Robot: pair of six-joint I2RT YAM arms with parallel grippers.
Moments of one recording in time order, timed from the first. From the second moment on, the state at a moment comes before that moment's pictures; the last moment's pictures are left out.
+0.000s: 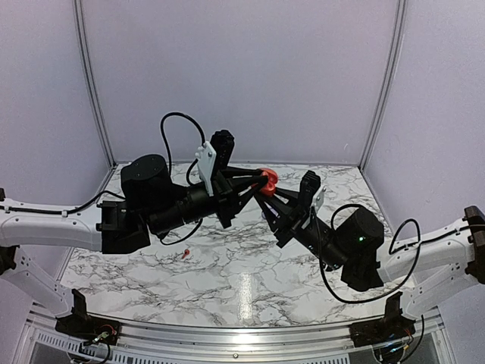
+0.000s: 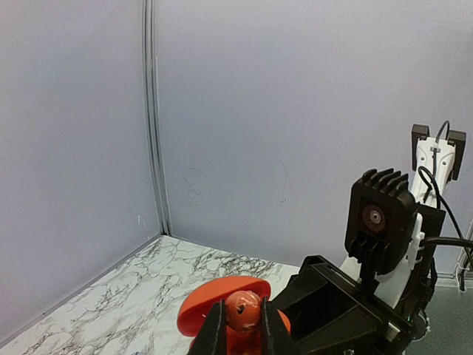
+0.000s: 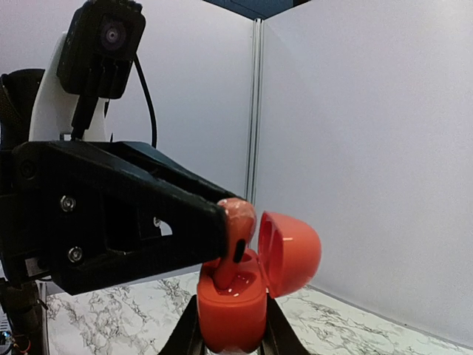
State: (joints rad) left arm -1.20 1.41 1.05 0.48 -0.06 0.02; right arm 1.18 1.28 0.56 1.09 0.20 -0.13
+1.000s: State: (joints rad) left arm -1.20 1.39 1.02 0.49 -0.11 0.02; right arm 1.18 1.28 0.57 1.10 0.24 -0.12
